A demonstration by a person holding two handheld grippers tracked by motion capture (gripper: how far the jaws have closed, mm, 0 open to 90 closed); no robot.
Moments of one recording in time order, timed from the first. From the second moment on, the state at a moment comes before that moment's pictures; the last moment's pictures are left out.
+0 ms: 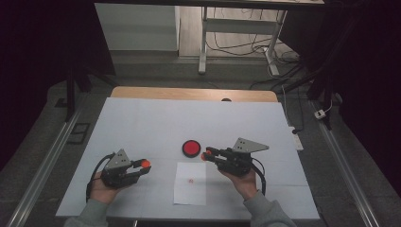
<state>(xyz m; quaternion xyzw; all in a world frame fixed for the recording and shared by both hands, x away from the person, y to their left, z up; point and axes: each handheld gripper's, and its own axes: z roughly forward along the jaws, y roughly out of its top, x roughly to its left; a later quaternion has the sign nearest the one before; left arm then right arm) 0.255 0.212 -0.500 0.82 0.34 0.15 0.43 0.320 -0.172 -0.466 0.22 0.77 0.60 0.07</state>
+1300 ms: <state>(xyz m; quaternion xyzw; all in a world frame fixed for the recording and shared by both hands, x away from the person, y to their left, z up) 0.263 0.190 -0.493 0.83 0.31 0.13 0.45 0.325 -0.168 -0.472 0.22 0.77 0.59 0.06</state>
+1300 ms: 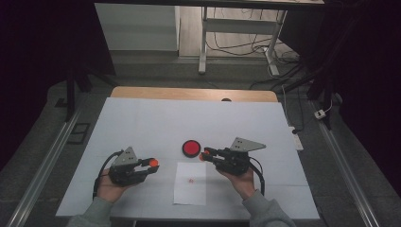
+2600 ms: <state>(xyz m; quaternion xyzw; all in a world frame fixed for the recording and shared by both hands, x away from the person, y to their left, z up) 0.273 0.142 -0.480 0.85 0.26 0.12 0.44 0.322 -0.167 -0.467 0.22 0.76 0.61 0.05</state>
